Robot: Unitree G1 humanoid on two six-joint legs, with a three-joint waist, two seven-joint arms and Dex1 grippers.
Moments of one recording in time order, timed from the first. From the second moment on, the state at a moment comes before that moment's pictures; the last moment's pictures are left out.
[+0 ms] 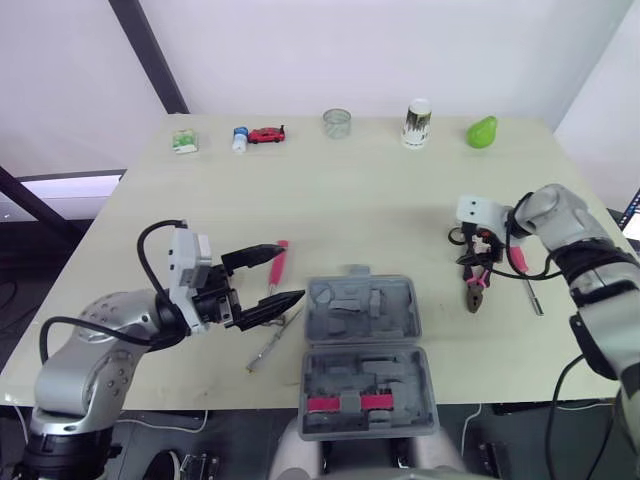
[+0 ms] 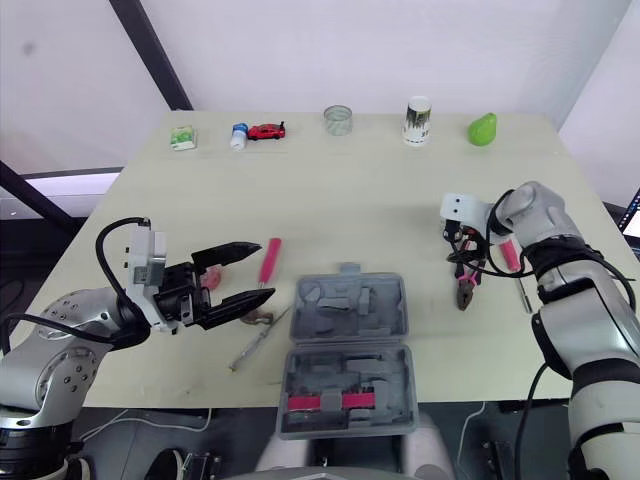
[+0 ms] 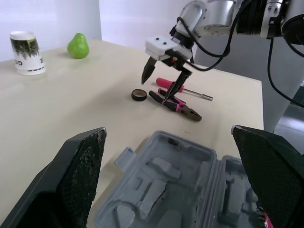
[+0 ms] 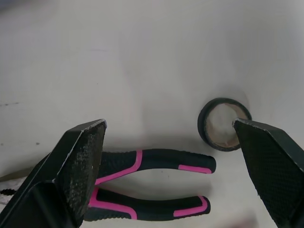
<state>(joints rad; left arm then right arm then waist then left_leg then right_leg) 0.04 0.71 0.30 -0.46 -0.74 0.45 -1.00 -1.17 -0.53 0.47 1.17 -0.31 0.03 1.11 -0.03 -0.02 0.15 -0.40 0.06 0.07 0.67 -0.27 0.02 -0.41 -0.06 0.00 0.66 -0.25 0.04</state>
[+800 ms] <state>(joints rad) 0.24 0.70 0.43 -0.63 -0.79 0.45 -0.88 -1.24 -0.35 0.22 1.37 -0.27 0.24 0.92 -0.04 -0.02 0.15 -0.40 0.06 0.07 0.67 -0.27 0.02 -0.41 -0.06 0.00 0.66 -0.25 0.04</state>
